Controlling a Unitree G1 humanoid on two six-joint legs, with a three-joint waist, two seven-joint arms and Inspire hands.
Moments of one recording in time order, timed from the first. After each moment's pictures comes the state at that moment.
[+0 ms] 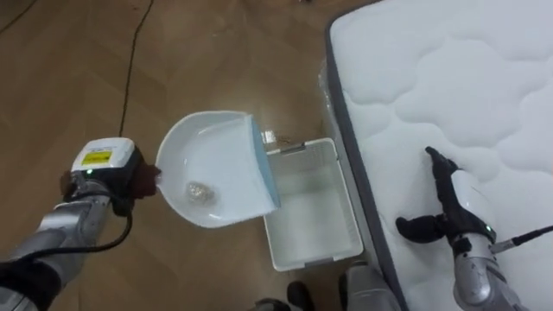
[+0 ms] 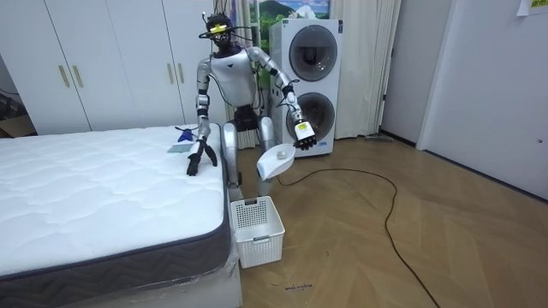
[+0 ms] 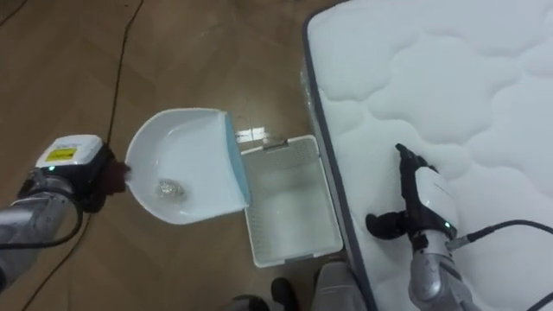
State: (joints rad) left arm -0.46 0.63 -0.61 0.86 0.69 0.03 0.14; right arm -0.02 -0.47 0.26 0.60 -0.36 -0.12 -0.44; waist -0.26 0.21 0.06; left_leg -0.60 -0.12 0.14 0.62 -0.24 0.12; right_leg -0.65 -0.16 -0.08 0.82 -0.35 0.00
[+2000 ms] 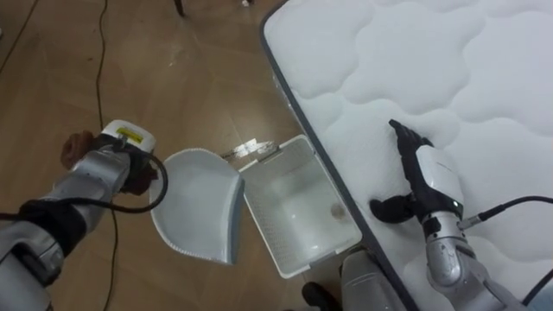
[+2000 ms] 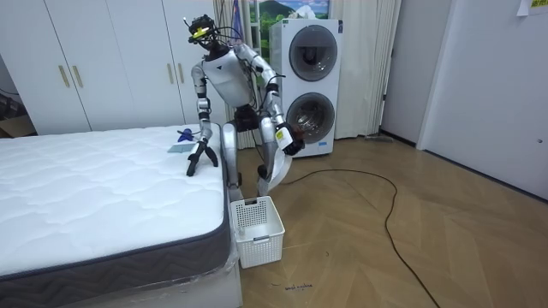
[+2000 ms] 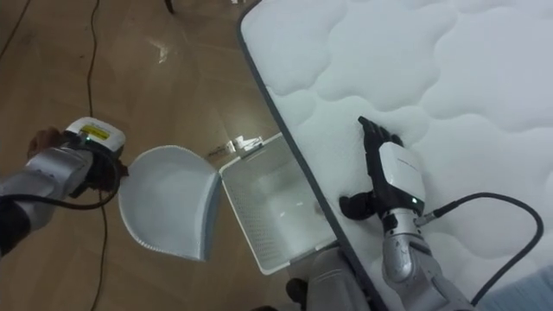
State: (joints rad) left arm -0.73 0.63 -0.91 0.93 0.98 0.13 -0.23; right arm -0.13 -0.43 0.37 0.62 -0.40 -0.15 -0.51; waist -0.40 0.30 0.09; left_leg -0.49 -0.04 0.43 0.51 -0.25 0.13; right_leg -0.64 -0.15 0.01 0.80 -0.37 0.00
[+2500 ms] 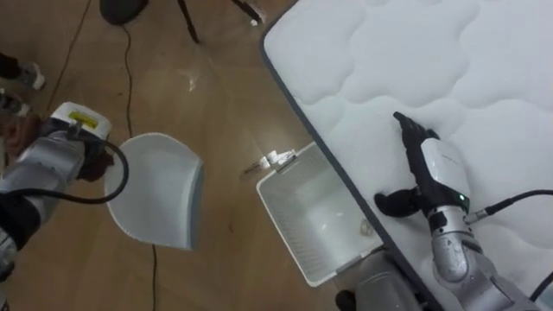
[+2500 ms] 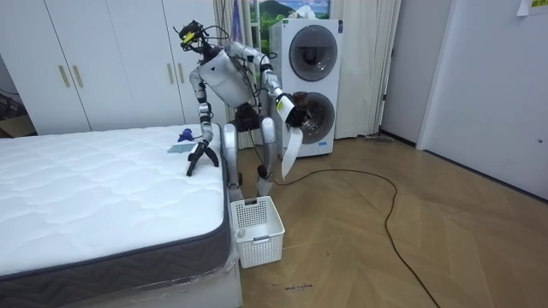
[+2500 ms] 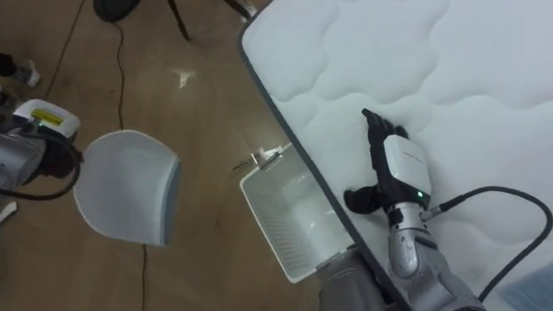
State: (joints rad) left arm -0.75 0.80 -0.90 0.94 0.93 0.13 -0.17; right arm -0.13 -0.48 0.36 0.59 -0.39 -0.17 -0.51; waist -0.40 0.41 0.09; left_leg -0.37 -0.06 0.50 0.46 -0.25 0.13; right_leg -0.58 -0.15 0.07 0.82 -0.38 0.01
